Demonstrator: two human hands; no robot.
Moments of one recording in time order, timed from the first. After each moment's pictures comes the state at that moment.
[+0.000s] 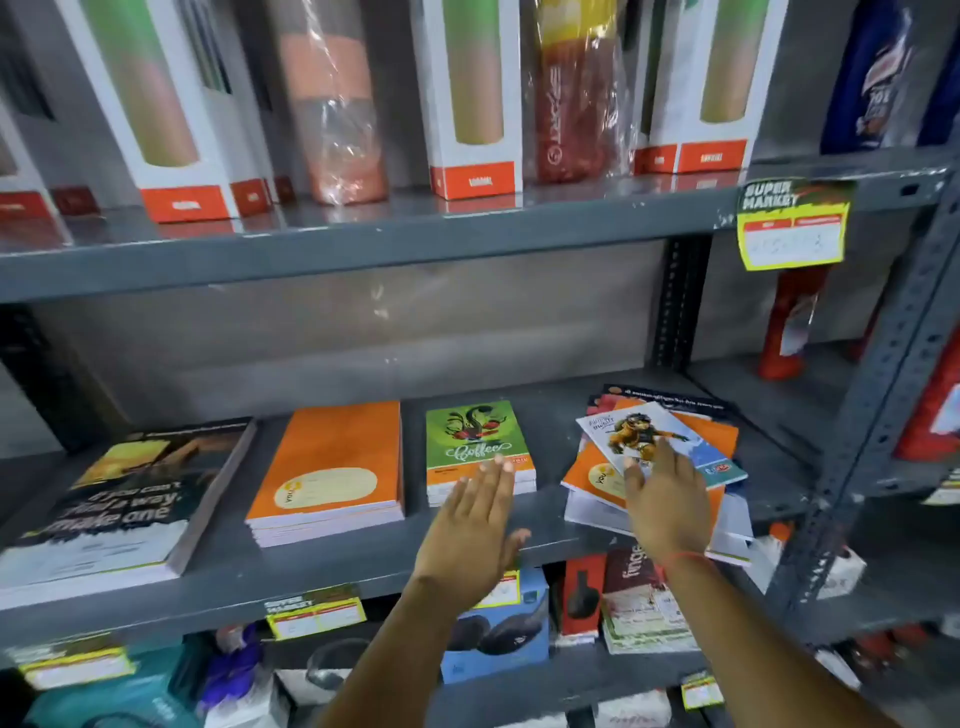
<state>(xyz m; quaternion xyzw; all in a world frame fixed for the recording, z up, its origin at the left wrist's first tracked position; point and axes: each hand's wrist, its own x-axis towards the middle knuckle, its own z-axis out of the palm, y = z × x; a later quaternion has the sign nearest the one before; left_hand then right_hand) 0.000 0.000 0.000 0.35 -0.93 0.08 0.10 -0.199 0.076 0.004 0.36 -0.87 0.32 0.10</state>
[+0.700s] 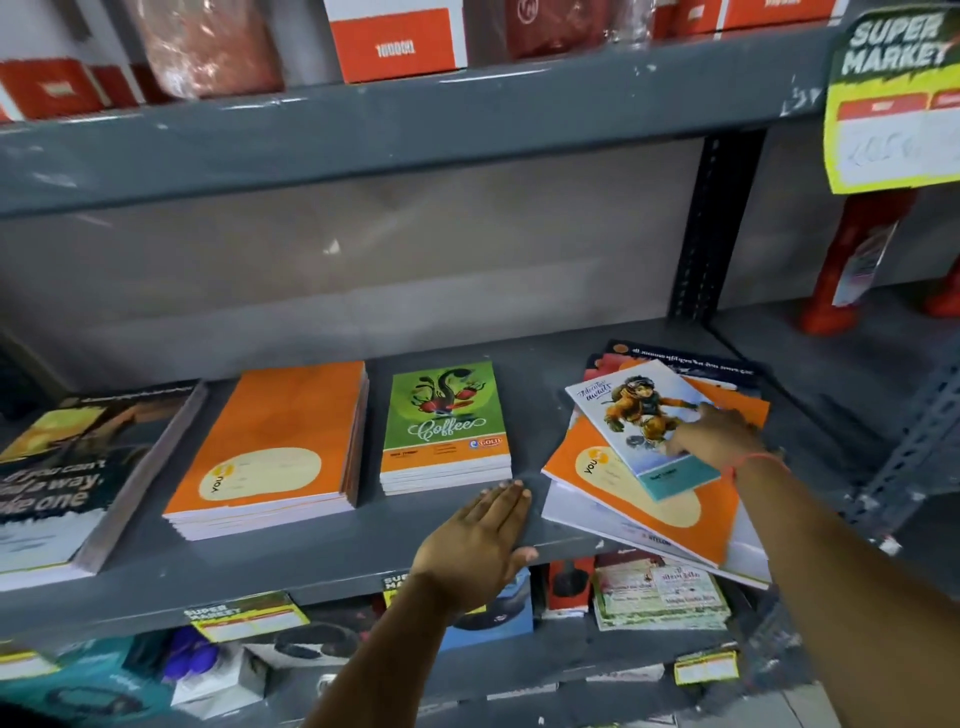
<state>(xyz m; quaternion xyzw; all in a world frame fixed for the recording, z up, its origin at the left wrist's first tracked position) -0.061 -0.030 -0.052 0.29 -0.96 -0.02 -0.05 -0.373 0.007 -0.037 0.28 -0.91 0.18 -0.26</state>
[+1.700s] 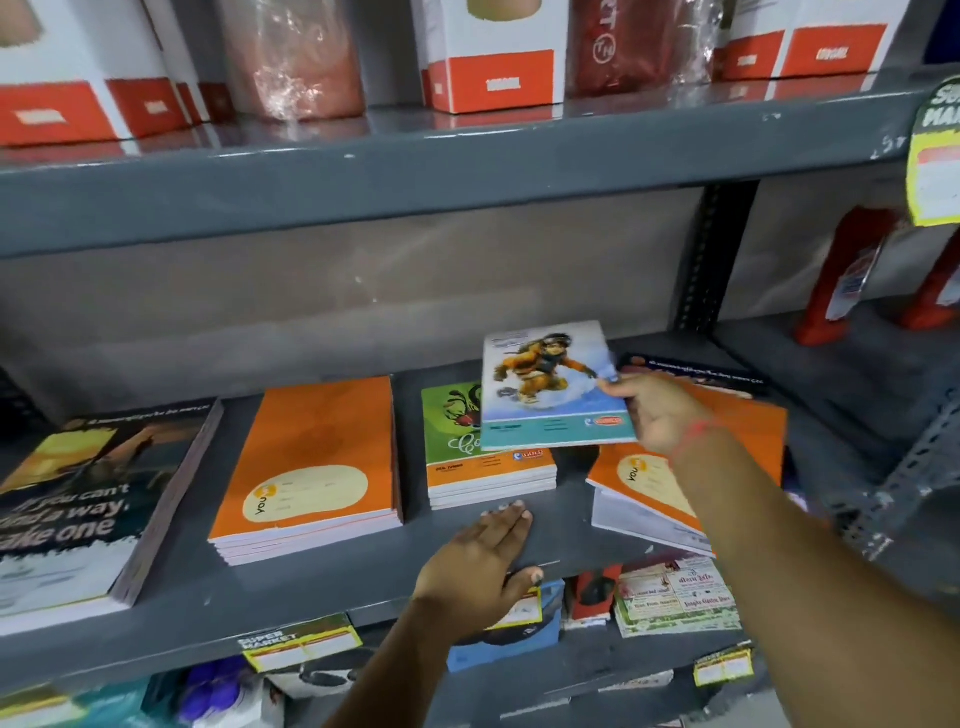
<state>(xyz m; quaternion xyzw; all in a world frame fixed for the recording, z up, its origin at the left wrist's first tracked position) -0.003 -0.053 -0.053 0.29 -0.95 -0.08 -0.02 -0.238 -0.036 0.055 0.18 -0.61 0.59 -0.50</state>
